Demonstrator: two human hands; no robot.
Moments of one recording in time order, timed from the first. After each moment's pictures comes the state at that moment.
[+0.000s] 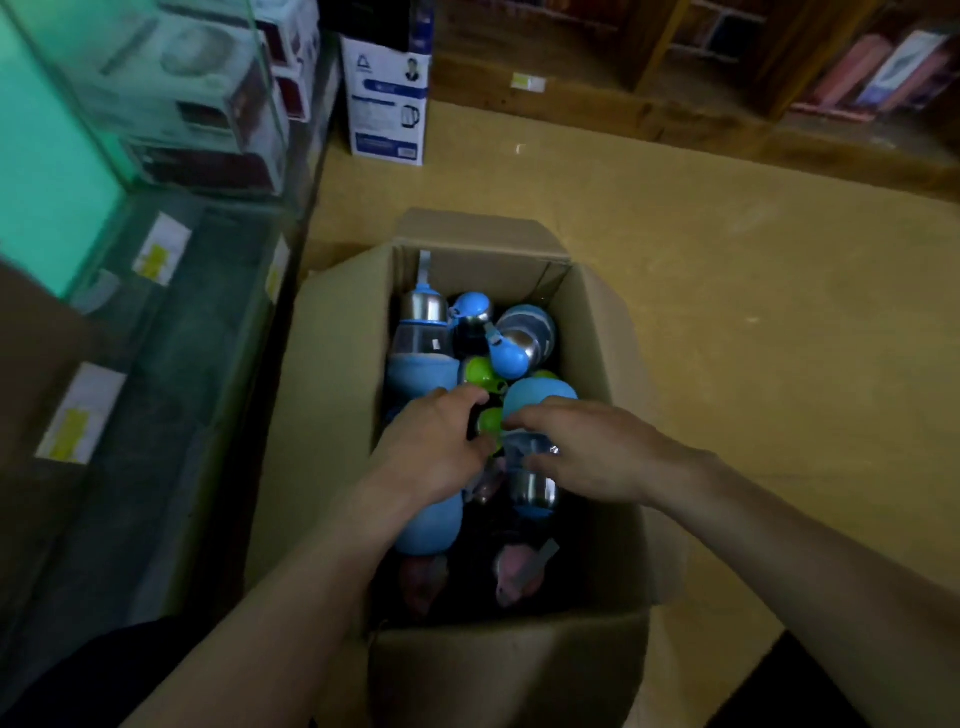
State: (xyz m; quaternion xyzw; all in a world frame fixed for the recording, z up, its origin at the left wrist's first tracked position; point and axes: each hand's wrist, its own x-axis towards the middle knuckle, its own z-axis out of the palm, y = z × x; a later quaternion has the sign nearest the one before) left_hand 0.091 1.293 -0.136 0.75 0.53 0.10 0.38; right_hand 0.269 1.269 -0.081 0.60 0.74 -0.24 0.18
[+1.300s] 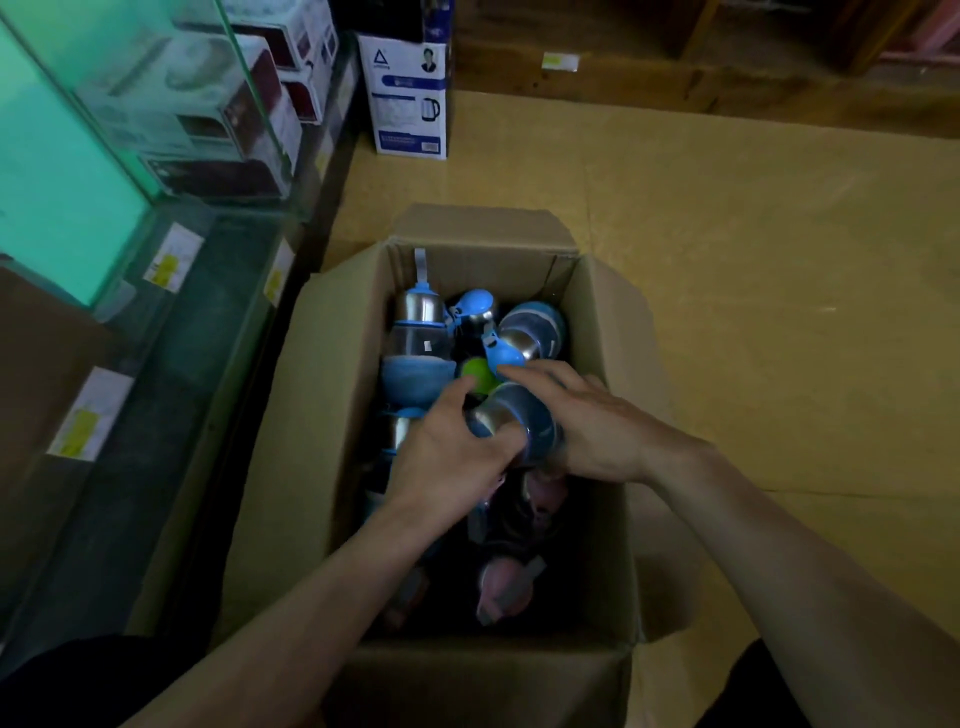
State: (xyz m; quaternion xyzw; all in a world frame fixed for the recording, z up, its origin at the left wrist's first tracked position) left_hand 0.142 1.273 -0.125 0.55 0.67 0.20 0.45; right_hand 0.326 1.301 -0.128 0.57 0.75 -0.32 0.07
